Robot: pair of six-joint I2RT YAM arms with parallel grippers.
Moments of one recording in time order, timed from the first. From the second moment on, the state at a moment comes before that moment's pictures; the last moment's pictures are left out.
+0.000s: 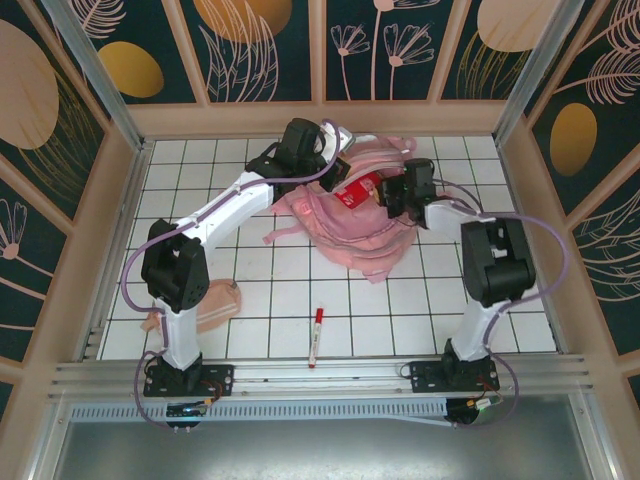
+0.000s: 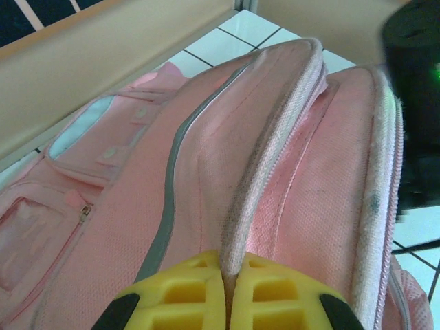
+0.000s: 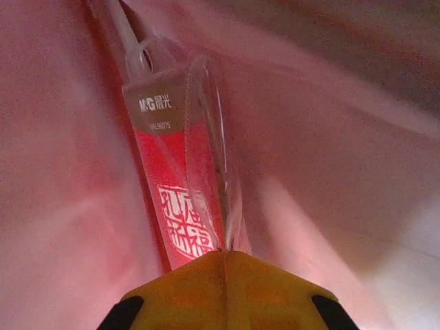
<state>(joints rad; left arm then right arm) -0.62 1.95 1.74 -0.34 0.30 0.06 0.27 1.89 1.13 0.12 -0.25 1.57</state>
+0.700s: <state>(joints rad) -0.60 1.95 1.75 -0.34 0.33 -0.04 0.33 1.89 1.08 0.35 -0.26 1.50</state>
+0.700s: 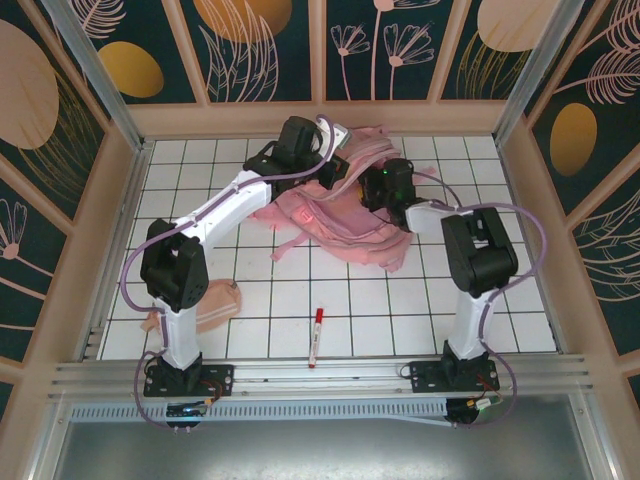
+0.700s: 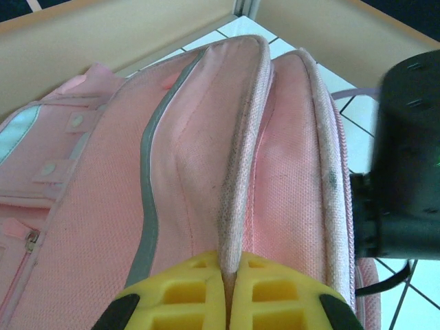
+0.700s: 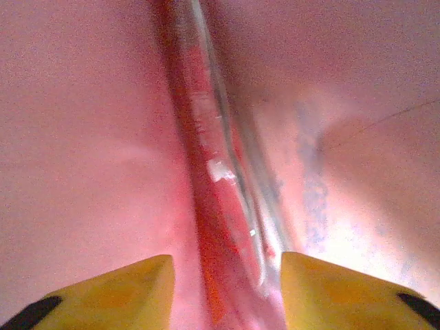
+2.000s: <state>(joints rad) -0.57 1.96 1.74 -0.20 0.46 -0.27 0.42 1.83 0.93 0.60 -0.42 1.22</state>
